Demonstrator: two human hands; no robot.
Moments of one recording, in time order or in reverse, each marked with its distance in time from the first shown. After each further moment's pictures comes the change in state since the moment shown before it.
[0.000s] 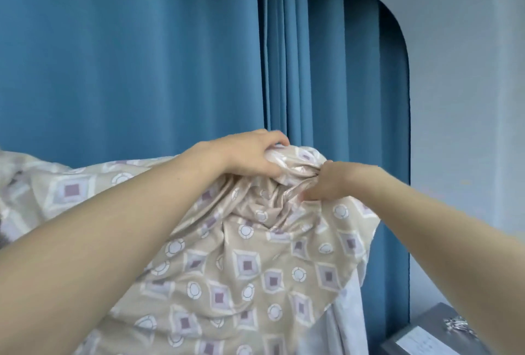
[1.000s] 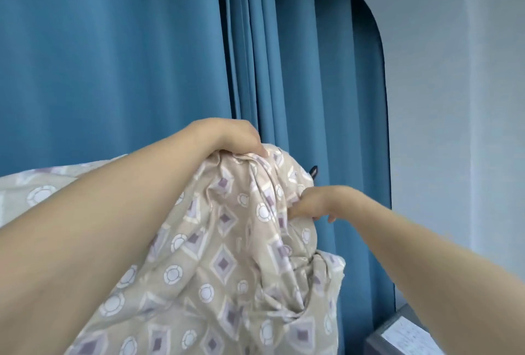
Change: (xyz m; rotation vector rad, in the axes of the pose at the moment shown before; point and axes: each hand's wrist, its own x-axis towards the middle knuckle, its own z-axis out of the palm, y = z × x) left_hand 0.091 0.024 0.003 0.028 -0.151 -0.231; right_hand 0.062 0.055 0.062 0.424 -0.249 -0.009
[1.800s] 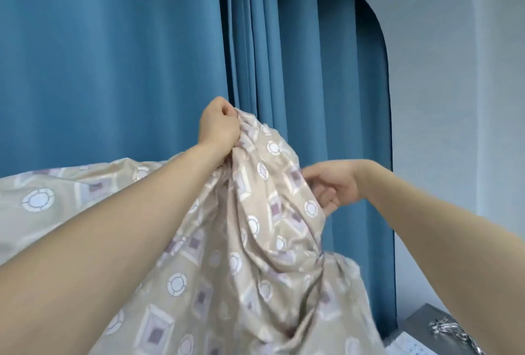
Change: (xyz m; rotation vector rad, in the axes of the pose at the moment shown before) left_hand 0.037 -0.012 0.027 -0.887 0.925 -0.095; right_hand 0.009 0.013 -0.062 0.705 -0.366 -0.171
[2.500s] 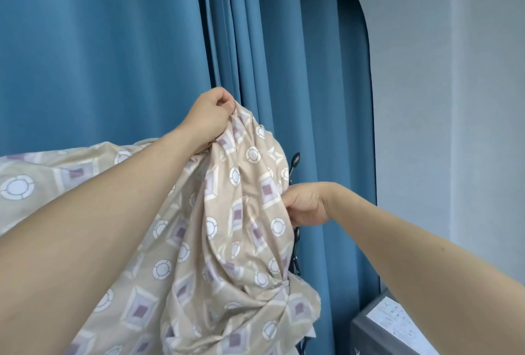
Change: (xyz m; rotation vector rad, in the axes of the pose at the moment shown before) left_hand -0.018 0.004 -0.011 0.060 -0.329 0.072; right_hand 0.027 0.061 0.060 0.002 -0.111 -0.161
